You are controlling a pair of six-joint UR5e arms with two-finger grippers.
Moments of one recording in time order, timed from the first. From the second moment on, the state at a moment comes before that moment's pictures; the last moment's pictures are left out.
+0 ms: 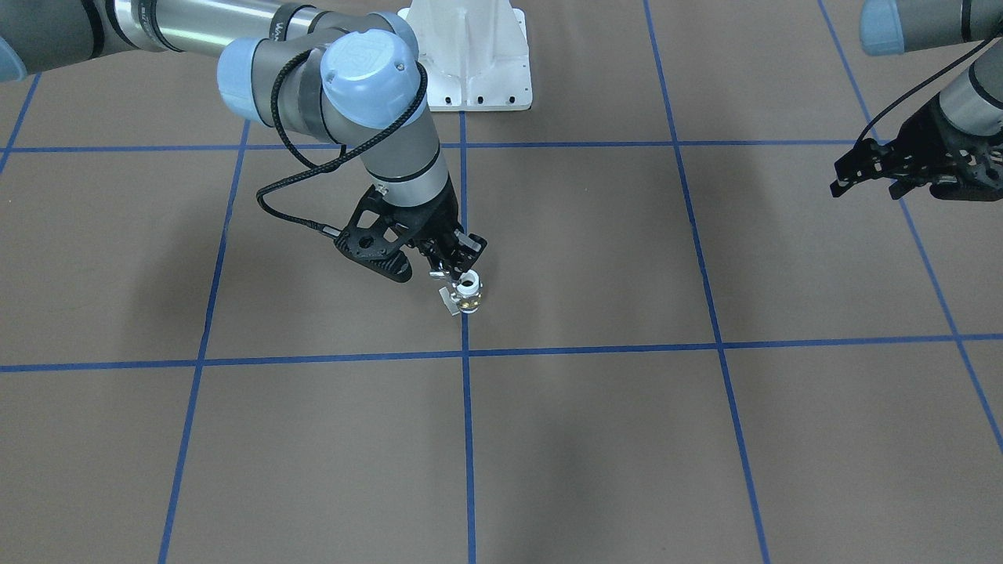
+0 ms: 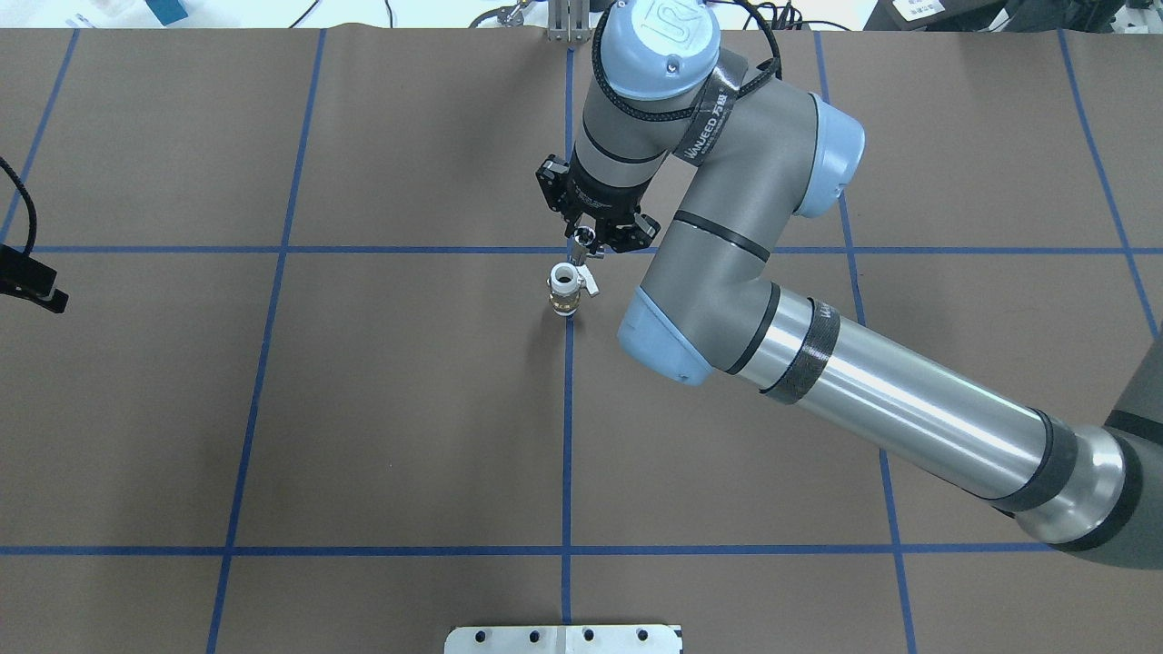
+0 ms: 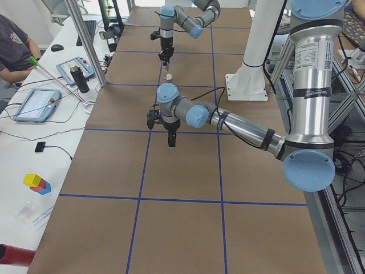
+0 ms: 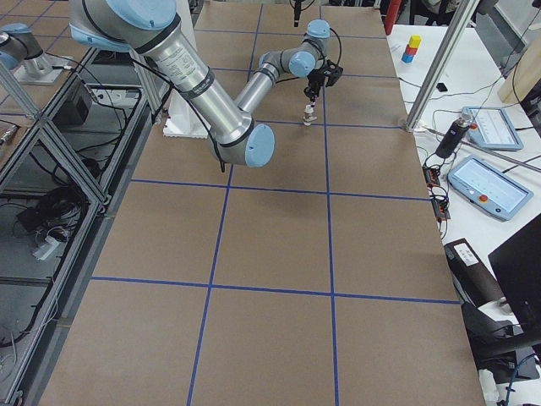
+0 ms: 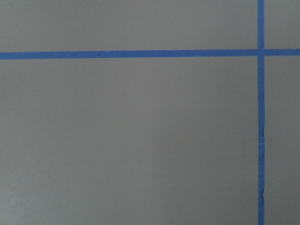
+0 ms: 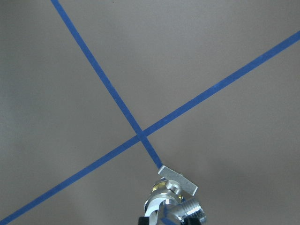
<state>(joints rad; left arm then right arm) -1.14 -1.53 -1.96 -1.65 -2.33 -0.57 0.67 -0.69 1.51 -1.56 2.02 1.70</state>
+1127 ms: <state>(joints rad) -1.14 -1.53 -1.96 -1.65 -2.33 -0.57 0.64 -0.68 1.51 -1.56 2.00 1.71</state>
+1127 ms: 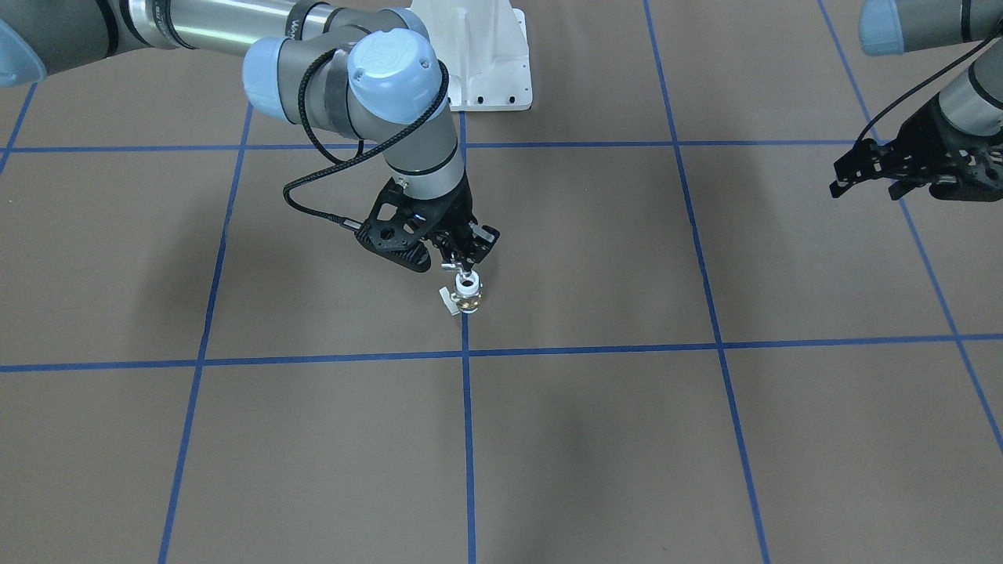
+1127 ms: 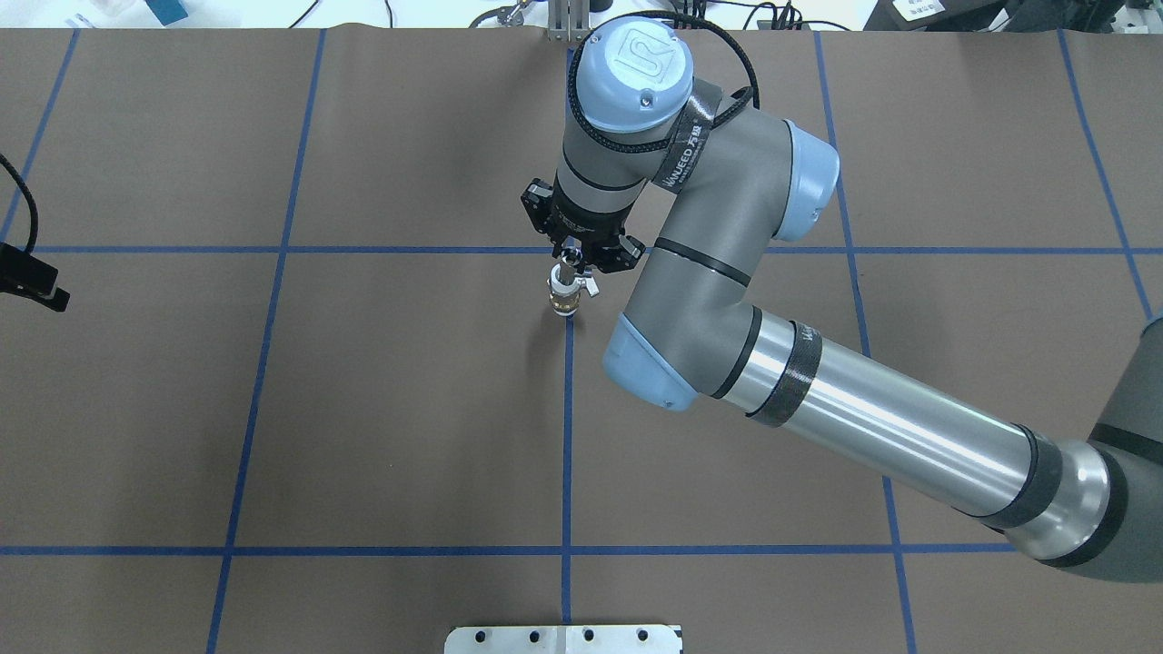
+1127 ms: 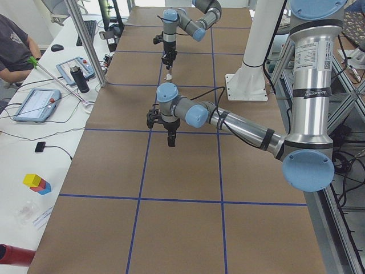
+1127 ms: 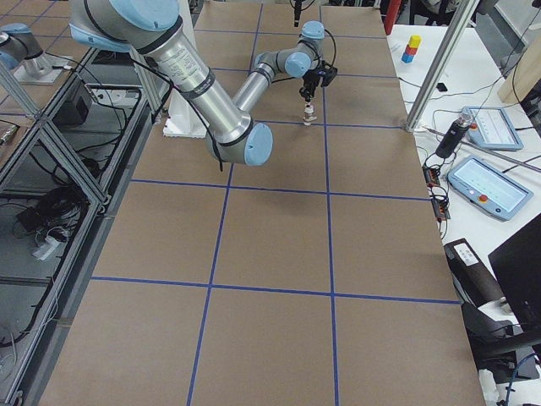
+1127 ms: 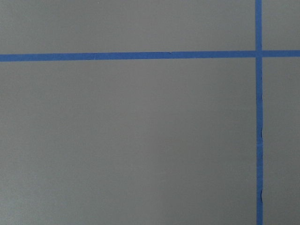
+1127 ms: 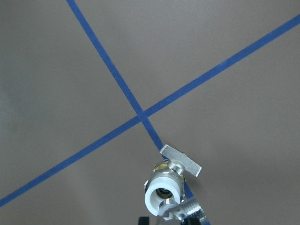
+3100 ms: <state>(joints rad) -1.14 -1.53 -1.97 -1.65 -2.33 -0.58 0.63 -0.67 1.49 -1.55 1.96 1.70</state>
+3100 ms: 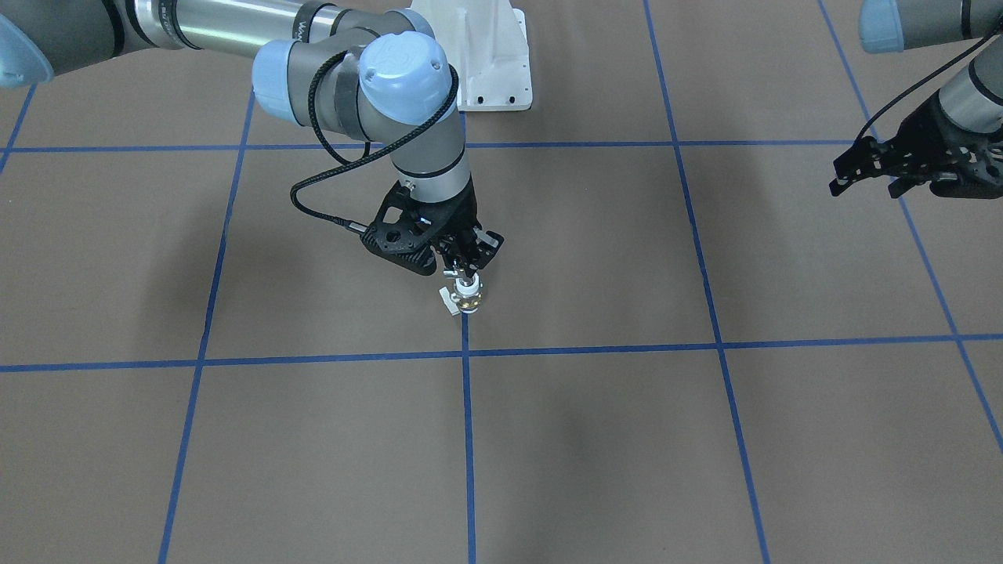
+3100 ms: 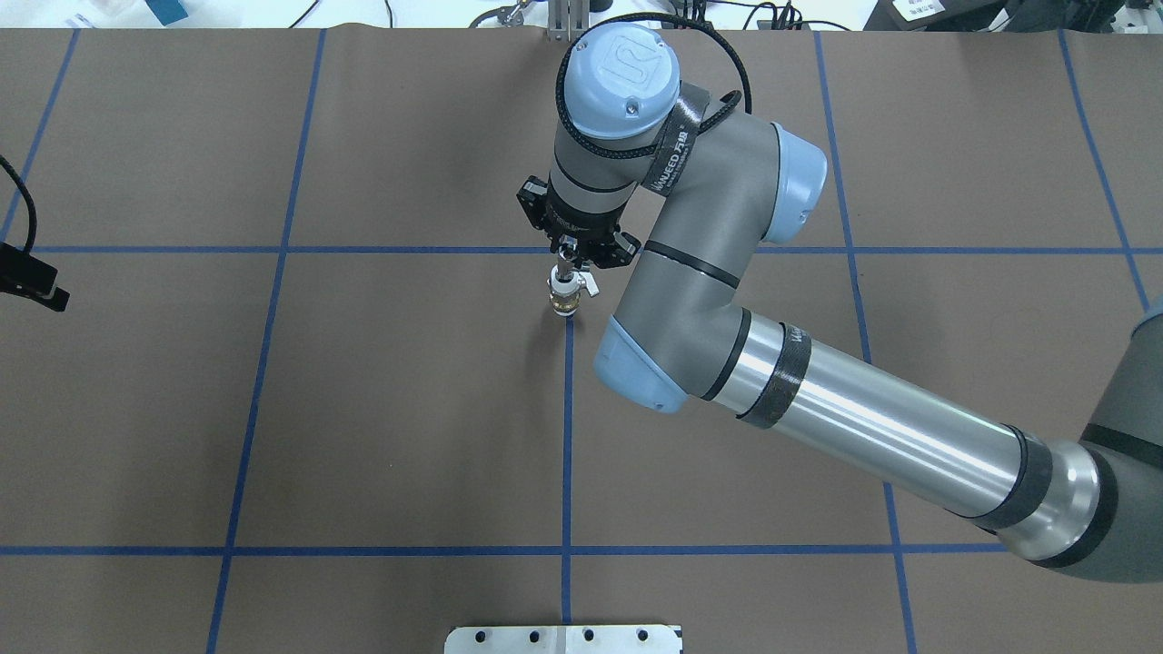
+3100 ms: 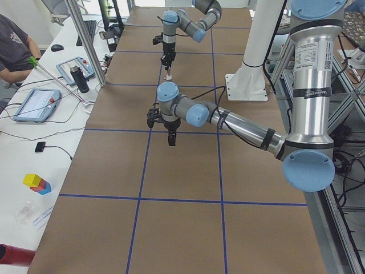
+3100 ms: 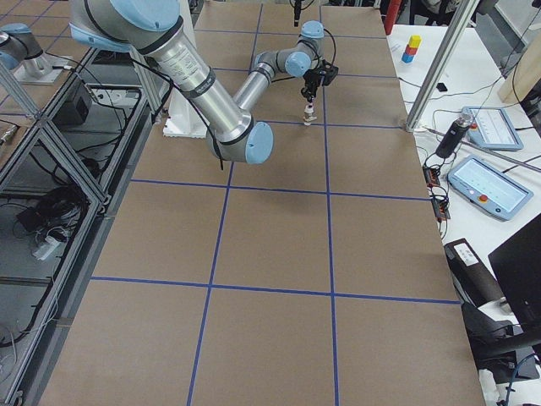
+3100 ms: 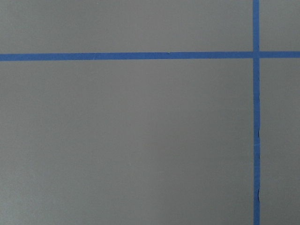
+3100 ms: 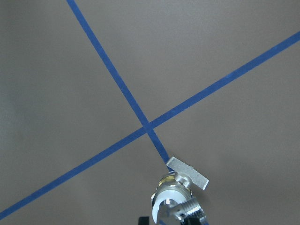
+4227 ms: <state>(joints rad) -1.14 -1.53 -1.97 -1.65 -2.33 -0.59 0.63 -0.67 1.47 -1.52 1.95 1.70</state>
